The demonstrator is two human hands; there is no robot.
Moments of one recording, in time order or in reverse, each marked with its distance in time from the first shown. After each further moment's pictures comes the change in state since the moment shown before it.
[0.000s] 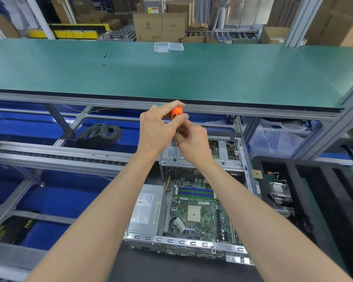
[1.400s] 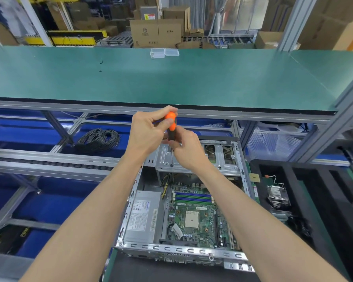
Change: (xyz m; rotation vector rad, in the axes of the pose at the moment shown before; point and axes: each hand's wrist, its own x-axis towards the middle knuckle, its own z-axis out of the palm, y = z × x) left_hand 0.009 -0.001 -0.013 -0.091 -0.104 -0.066; right_hand 0.003 0.002 -0.003 0.002 -0.143 0.014
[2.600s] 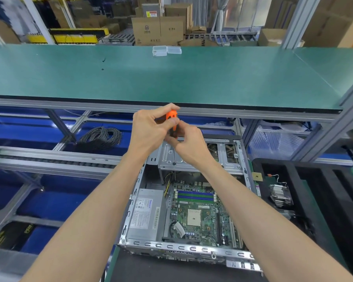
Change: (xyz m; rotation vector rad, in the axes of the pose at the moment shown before) left_hand 0.001 -0.002 -0.001 0.014 0.051 0.010; right_hand 0.006 -0.004 -0.001 0.004 0.039 -0.015
